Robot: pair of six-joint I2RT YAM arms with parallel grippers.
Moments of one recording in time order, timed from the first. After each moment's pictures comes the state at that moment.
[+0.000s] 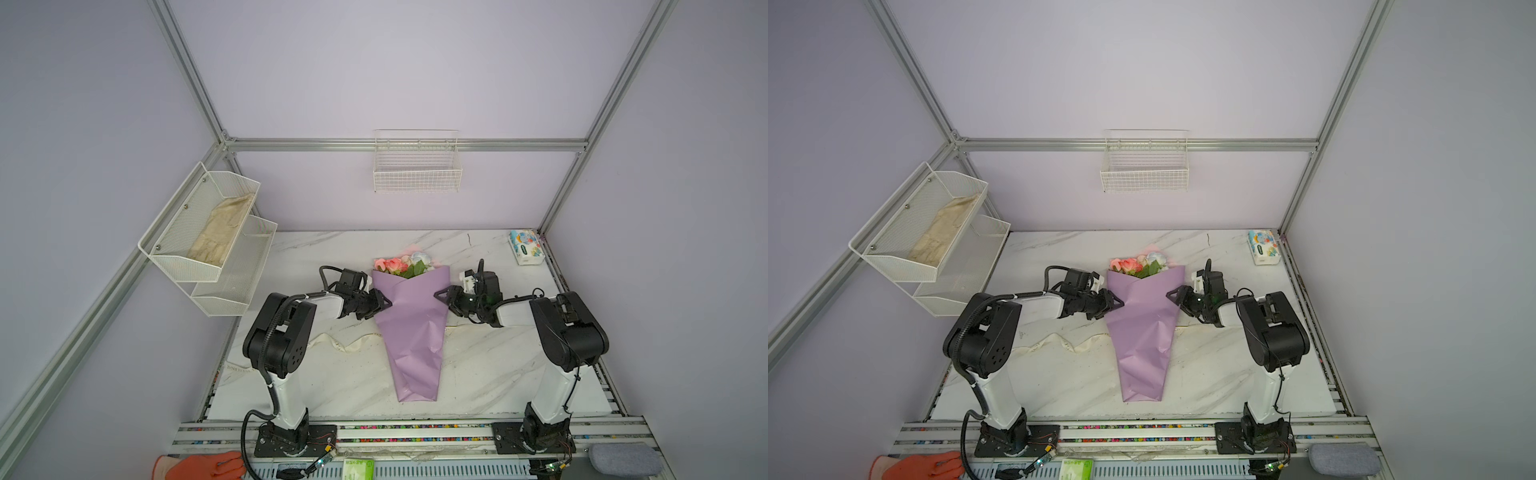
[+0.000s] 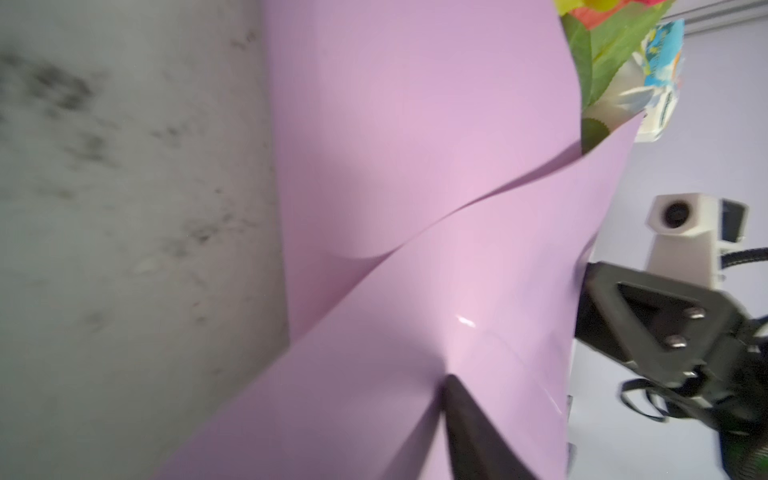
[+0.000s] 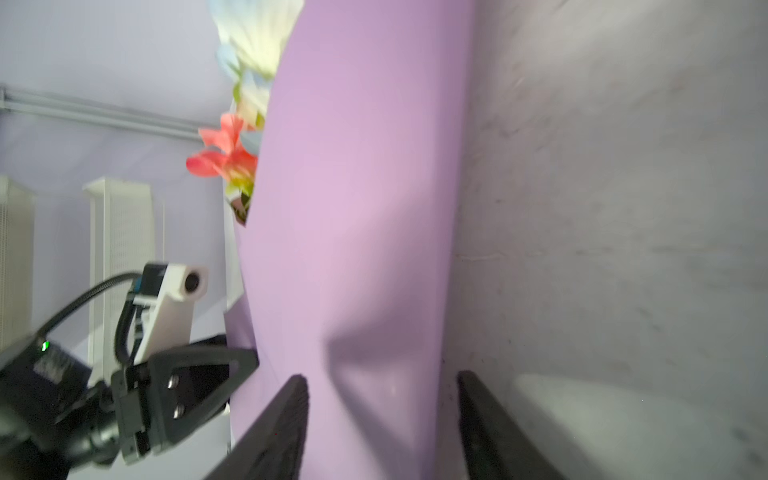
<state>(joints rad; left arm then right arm) -0.32 1.81 1.00 -0.12 0.45 -0.72 0.26 1.77 0.79 0.33 -0.53 0.83</state>
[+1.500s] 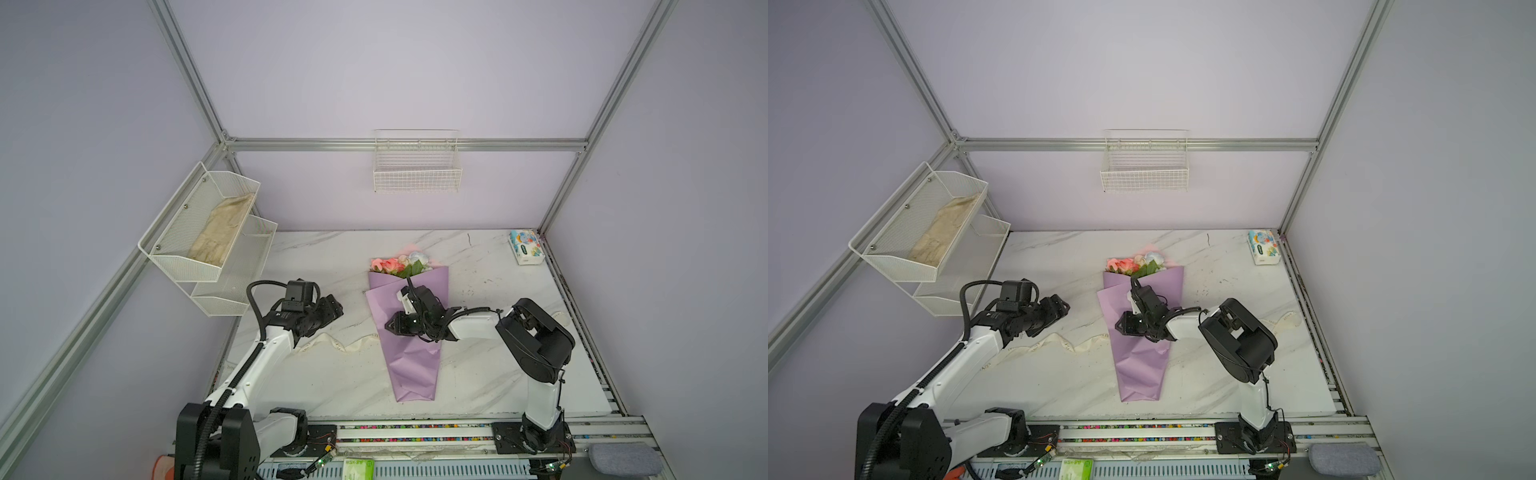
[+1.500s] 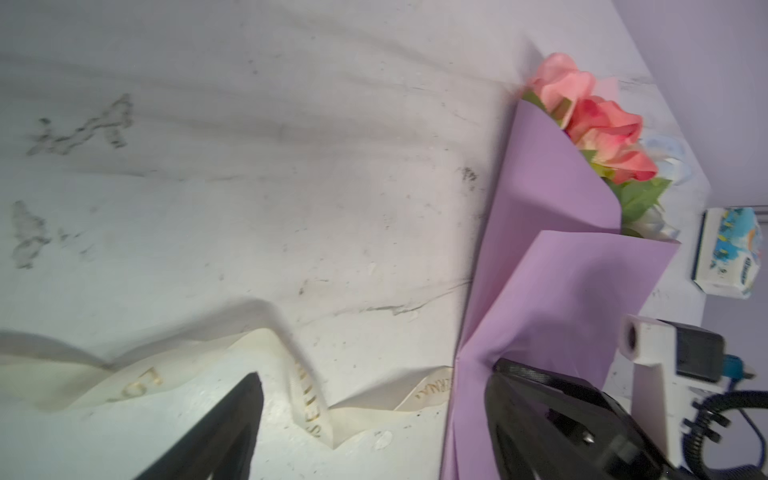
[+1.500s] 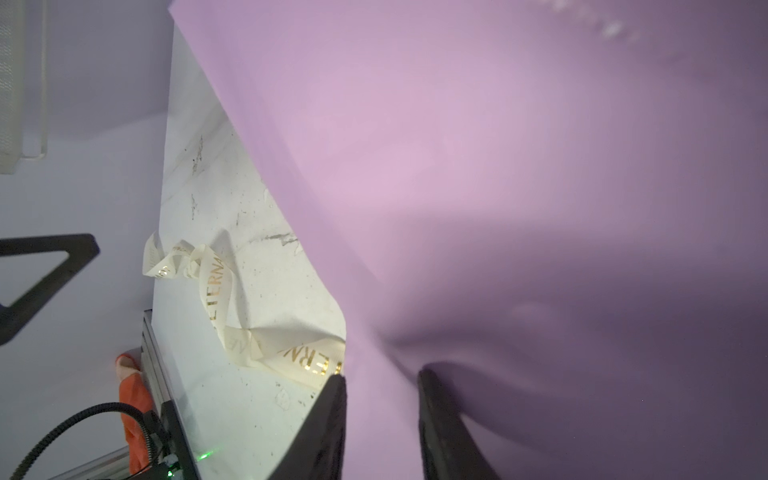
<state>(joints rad) -0.06 1.13 0.74 -0.57 0.12 -0.68 0.78 1.91 1.01 0.15 -0.35 0.77</state>
